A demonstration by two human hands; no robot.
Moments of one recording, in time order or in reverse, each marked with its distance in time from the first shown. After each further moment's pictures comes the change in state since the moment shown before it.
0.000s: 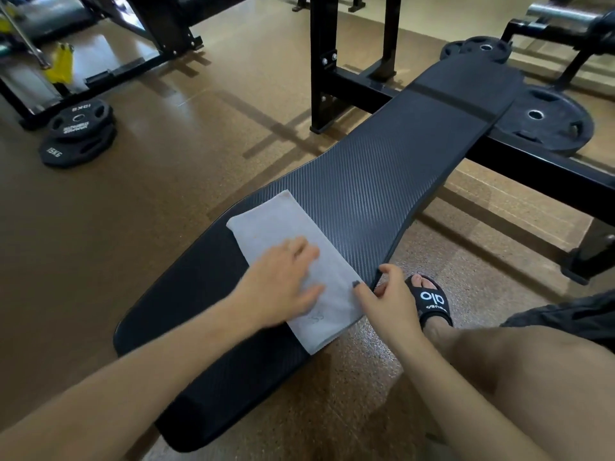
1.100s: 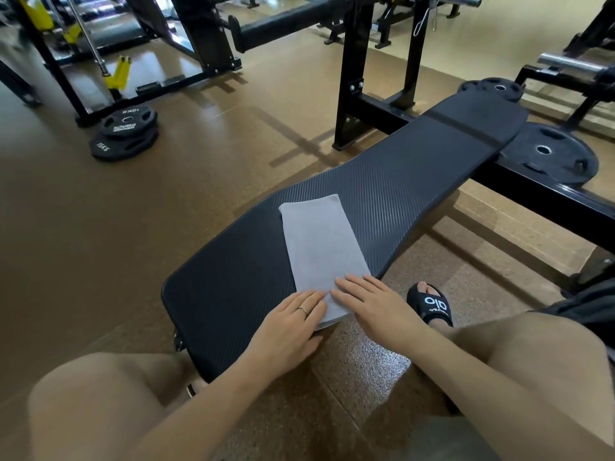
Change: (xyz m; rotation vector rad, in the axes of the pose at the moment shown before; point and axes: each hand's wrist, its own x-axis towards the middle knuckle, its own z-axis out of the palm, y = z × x) left_hand -0.129 0.050 0.058 0.176 0.095 0.012; right_hand -0.019 0.040 0.003 -0.961 -0.271 -1.166
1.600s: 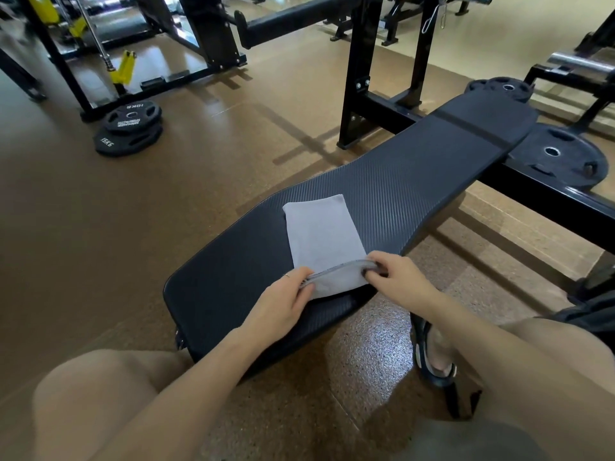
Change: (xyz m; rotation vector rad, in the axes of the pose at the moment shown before) left_hand 0.030 -0.033 -0.022 -0.683 -0.001 -0.389; right_hand 0.028 0.036 -0.043 0.699 0.037 0.513
